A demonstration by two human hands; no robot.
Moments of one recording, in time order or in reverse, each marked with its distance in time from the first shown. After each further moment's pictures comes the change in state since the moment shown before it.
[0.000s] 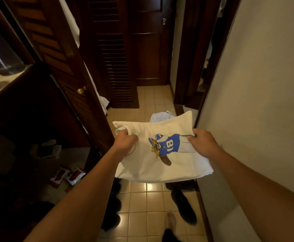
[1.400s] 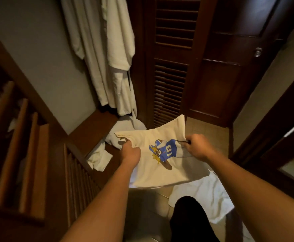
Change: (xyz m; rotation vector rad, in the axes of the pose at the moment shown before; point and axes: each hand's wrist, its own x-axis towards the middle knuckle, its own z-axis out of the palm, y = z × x) left_hand 0.517 0.115 -0.098 -0.140 0.519 -0.288; right_hand 0.607 -0.266 0.114 -0.235 -0.420 -0.430
